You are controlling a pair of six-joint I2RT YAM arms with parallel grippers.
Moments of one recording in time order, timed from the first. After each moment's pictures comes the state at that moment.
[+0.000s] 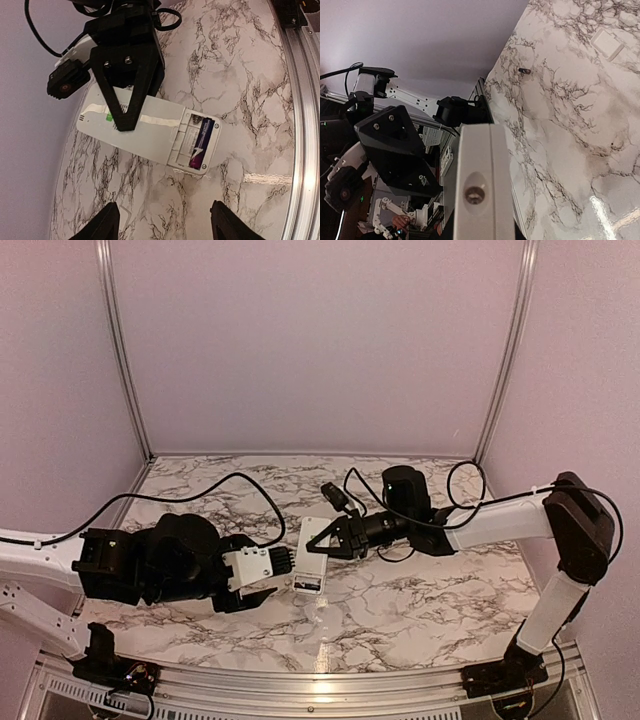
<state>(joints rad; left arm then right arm) -1.35 1.19 0.85 -0.28 -0.36 0.44 0.78 1.70 0.92 0.44 -0.98 0.89</state>
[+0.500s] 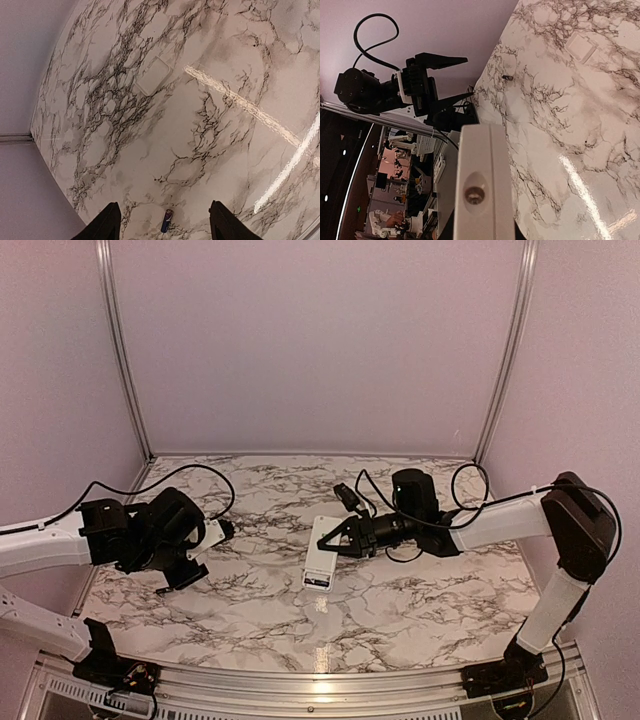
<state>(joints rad) -0.93 1.11 0.85 -0.75 -0.39 0.24 0.70 1.70 0.86 0.47 -0.98 0.86</state>
